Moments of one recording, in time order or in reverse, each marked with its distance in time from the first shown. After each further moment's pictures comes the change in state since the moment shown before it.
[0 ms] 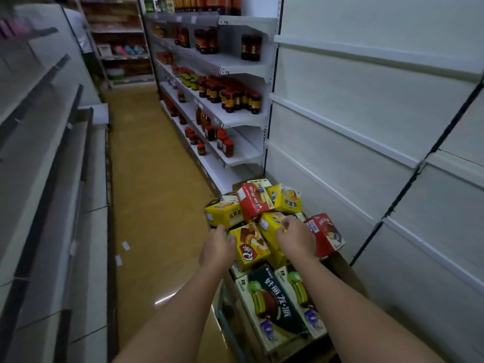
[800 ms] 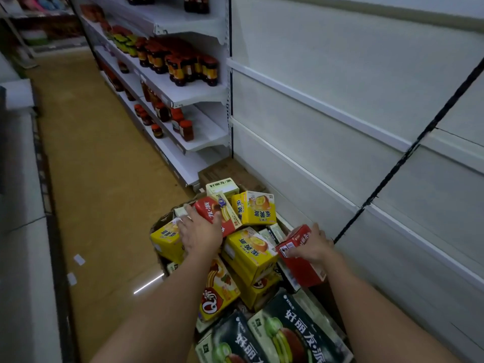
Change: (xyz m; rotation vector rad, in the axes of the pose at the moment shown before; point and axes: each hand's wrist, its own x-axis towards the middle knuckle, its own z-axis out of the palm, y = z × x) left_hand 0.165 0.071 0.092 0.001 -0.024 -0.209; right_hand 0.147 0.121 0.008 -0.013 -0.411 0.500
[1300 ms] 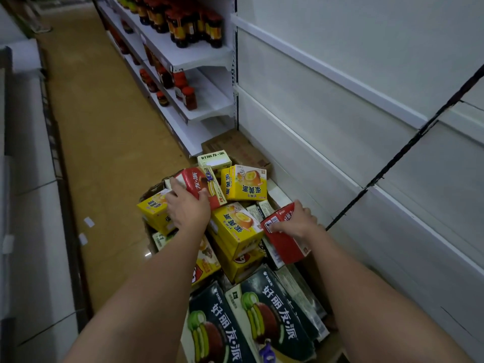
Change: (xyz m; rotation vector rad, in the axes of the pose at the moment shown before) left_hand -0.014 0.012 0.019 -0.102 0.191 -0.075; right_hand 0.026 0.009 -0.001 -0.069 -0.082 -0.133
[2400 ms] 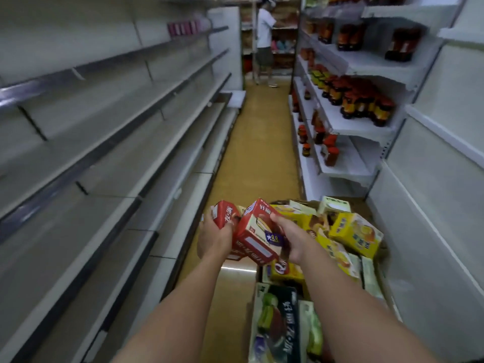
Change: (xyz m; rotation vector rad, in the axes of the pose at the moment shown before) left_hand -0.127 -0.112 -0.168 -0.376 0.359 -0.338; right_hand -0.153 -0.151 0.076 0.590 -0.771 -0.230
